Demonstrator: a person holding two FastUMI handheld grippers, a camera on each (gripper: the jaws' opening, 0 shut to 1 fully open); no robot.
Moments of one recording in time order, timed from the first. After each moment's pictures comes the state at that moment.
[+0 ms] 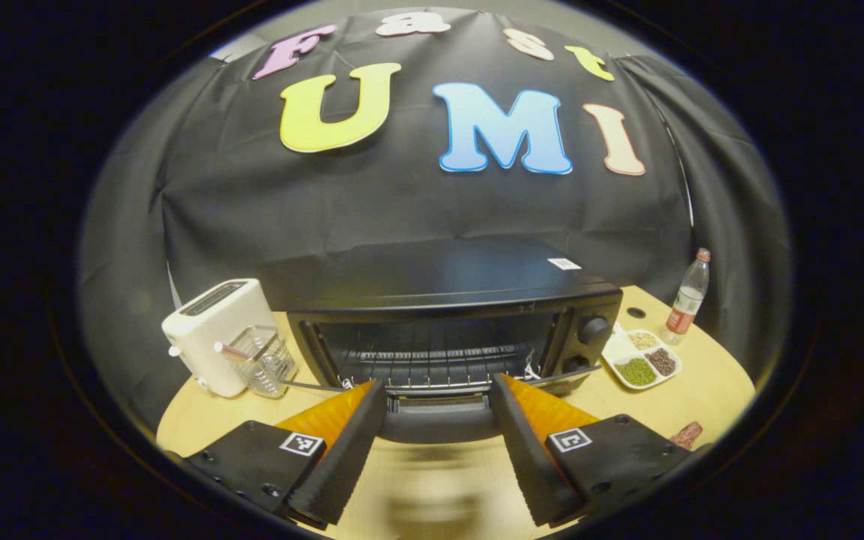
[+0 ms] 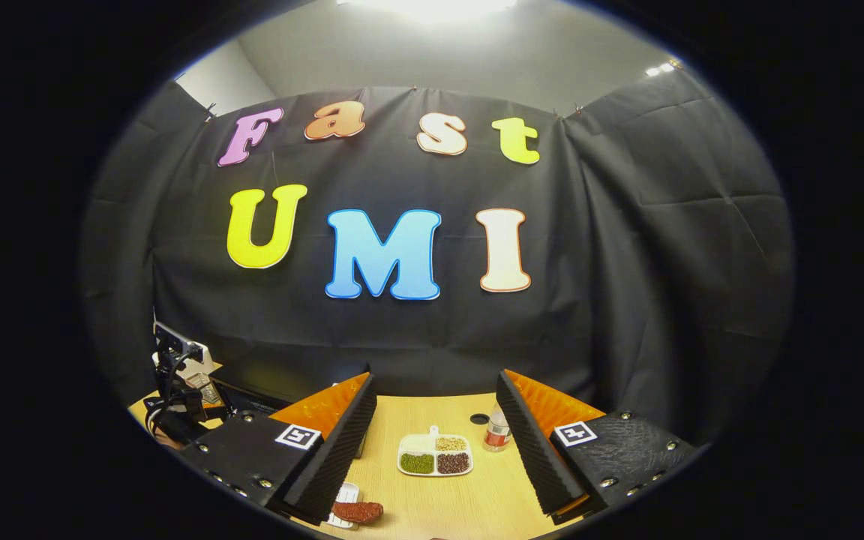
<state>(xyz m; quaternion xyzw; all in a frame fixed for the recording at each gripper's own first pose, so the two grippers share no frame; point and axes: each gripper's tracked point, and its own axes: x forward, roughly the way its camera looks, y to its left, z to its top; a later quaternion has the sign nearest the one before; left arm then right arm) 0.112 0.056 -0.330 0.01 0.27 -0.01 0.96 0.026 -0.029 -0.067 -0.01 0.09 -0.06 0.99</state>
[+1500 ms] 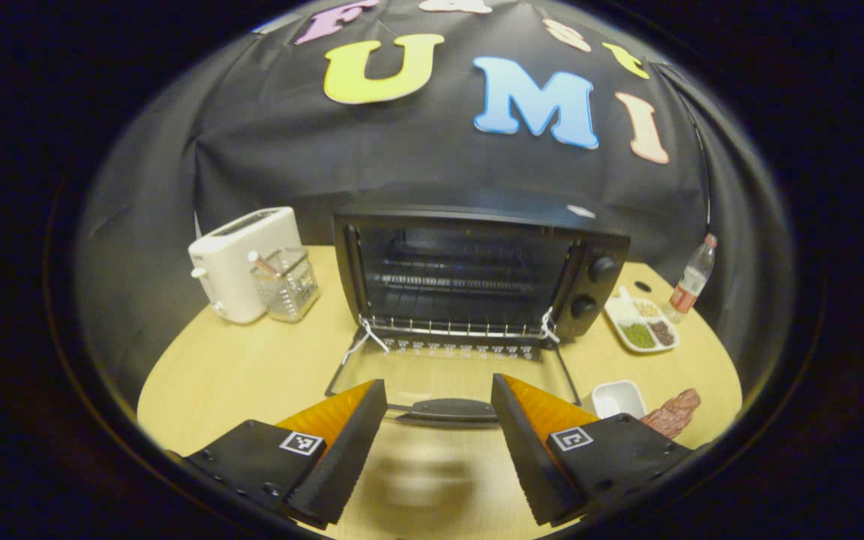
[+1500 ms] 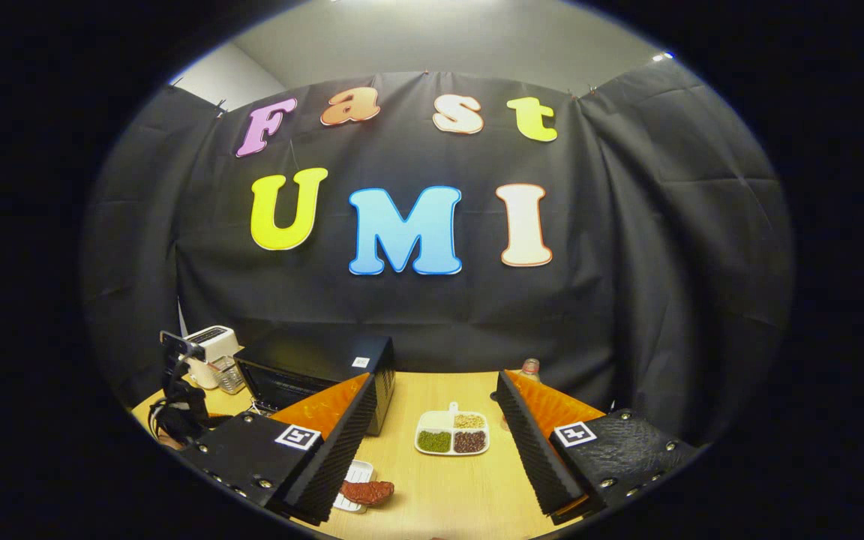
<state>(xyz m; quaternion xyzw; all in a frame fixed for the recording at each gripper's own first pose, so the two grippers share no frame) 0.033 0.073 -0.334 -0.04 0.32 0.04 0.95 0.010 -0.017 -0.105 0.02 0.15 0.01 0.99</state>
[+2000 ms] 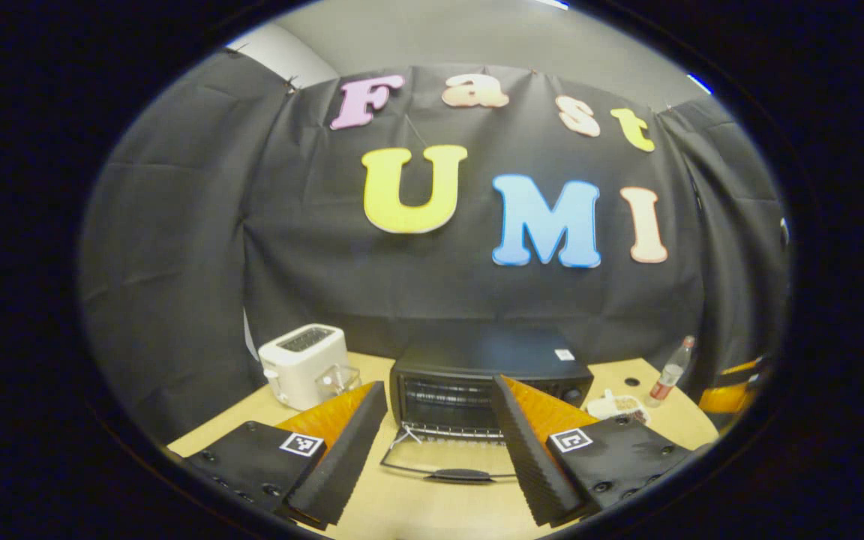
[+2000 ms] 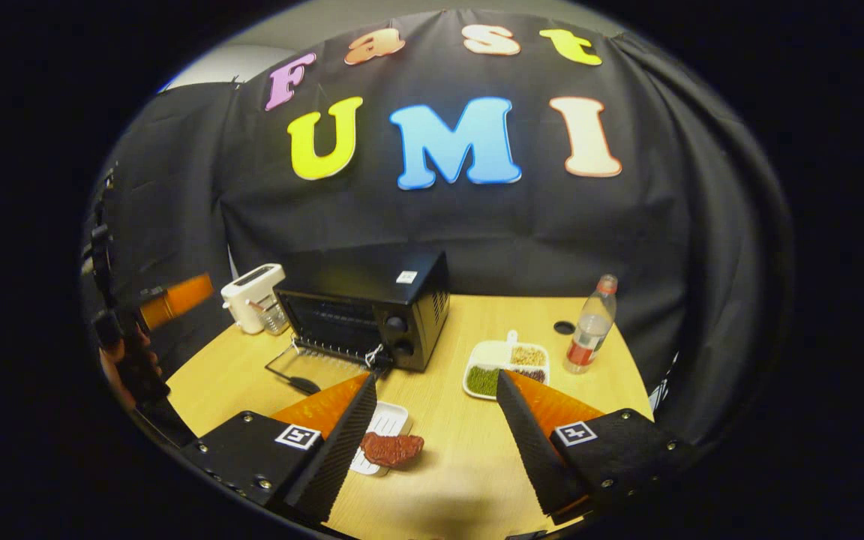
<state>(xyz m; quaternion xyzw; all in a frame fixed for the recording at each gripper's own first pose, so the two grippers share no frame) 0.021 0.100 -0.126 -0.02 0.13 0.09 0.99 0.004 0.011 -0.226 0.04 0.31 0.14 0.94</state>
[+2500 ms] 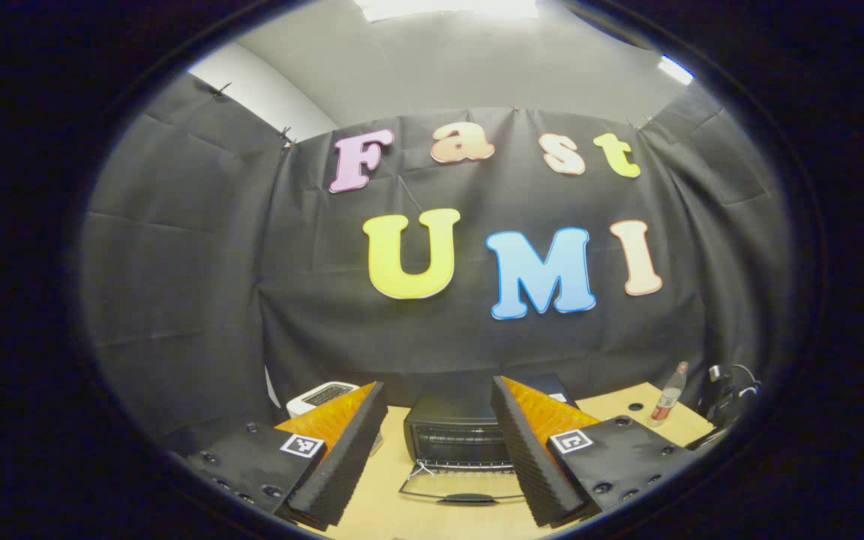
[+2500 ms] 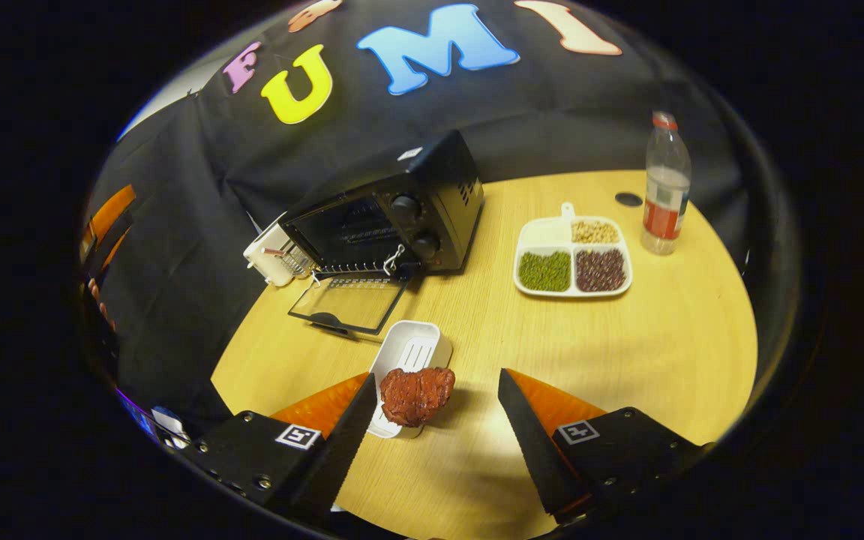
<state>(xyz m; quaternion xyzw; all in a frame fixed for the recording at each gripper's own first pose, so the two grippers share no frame) -0.012 0.074 -0.060 0.03 0.08 0.10 0.99 -0.022 0.050 -0.349 0.18 0.46 0.21 0.84</state>
